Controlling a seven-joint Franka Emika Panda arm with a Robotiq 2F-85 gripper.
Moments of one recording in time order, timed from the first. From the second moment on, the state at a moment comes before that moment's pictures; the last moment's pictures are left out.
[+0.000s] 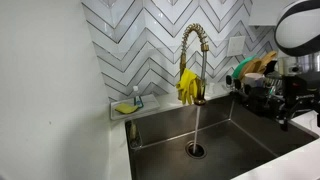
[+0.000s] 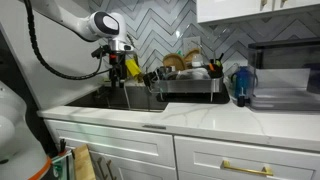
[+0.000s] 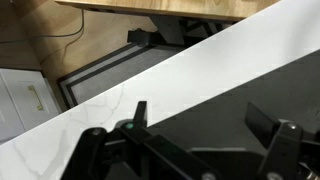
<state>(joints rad) 0.11 -0.29 0.31 -2.30 -0.03 1.69 0.27</state>
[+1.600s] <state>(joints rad) 0.20 0.08 0.26 -1.88 0.16 2.28 -0.01</state>
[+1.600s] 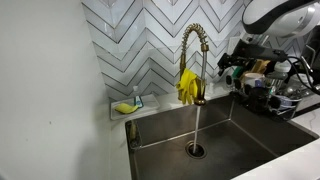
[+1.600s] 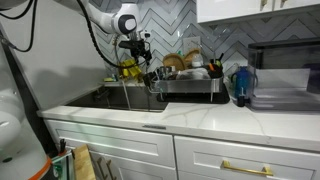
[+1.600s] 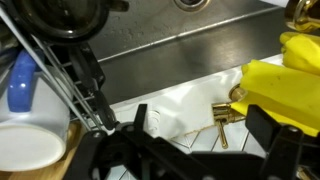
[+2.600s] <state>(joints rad) 0.19 0.23 0.29 -1.73 0.44 2.33 -0.48</state>
